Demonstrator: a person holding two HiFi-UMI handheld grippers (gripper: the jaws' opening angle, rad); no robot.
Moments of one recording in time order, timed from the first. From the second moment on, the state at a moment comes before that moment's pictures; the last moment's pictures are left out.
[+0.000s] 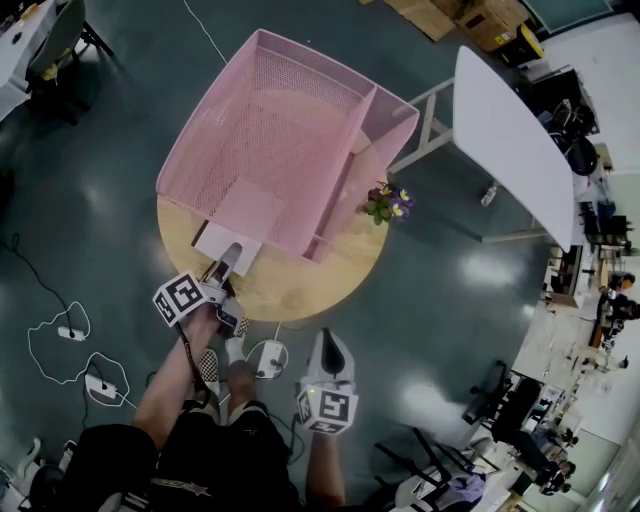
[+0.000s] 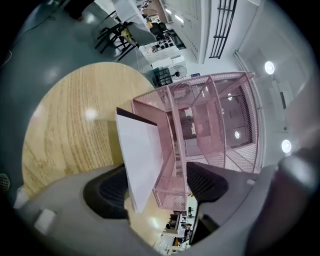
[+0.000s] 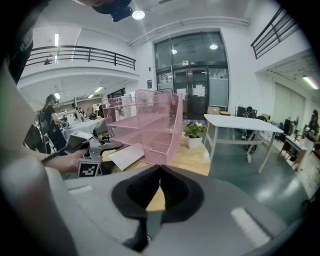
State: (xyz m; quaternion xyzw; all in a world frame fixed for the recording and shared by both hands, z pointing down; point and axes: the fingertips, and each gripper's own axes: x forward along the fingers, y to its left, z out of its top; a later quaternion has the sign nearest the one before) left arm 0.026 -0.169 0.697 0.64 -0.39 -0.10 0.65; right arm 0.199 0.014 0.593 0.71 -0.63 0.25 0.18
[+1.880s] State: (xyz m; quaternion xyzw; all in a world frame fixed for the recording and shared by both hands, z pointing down) left arm 0.012 -0.113 0.655 0.68 -0.38 -0.05 0.63; right arm 0.191 0.091 0.537 0.75 -0.62 0.20 0.15
